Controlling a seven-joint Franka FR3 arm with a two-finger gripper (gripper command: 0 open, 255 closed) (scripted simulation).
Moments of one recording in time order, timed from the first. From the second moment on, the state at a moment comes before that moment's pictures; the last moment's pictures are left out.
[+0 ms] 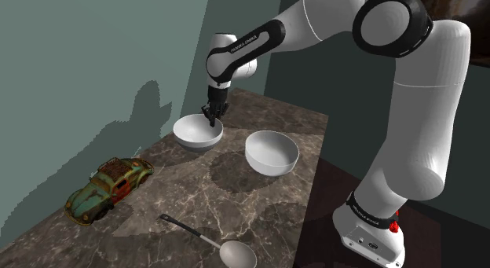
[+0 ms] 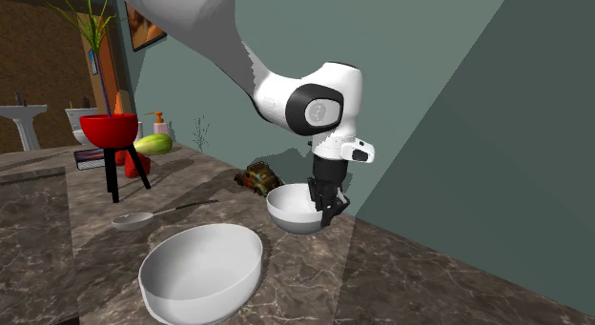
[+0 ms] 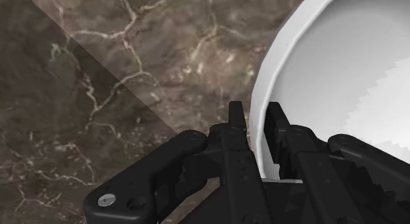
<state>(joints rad) 0.12 0.35 0.01 -1.90 0.14 2.24 0.04</state>
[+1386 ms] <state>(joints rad) 0.12 0.27 0.01 -1.84 0.13 2.10 0.06</state>
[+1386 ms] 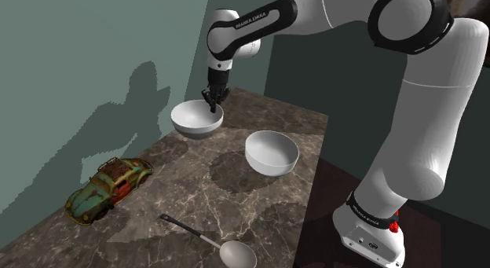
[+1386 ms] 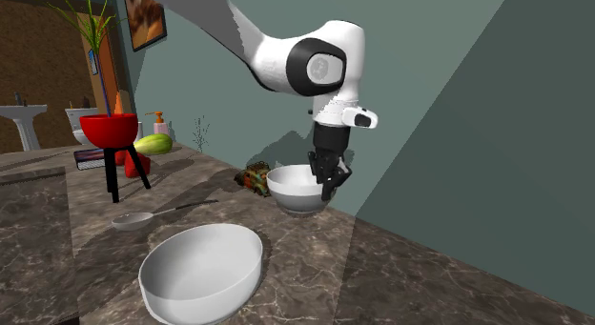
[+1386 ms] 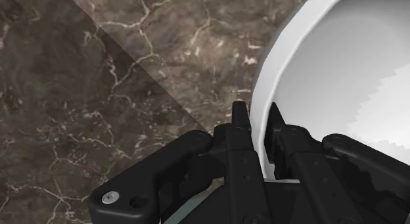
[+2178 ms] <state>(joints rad) 0.11 0.22 0.01 -1.74 0.12 1.95 0.07</state>
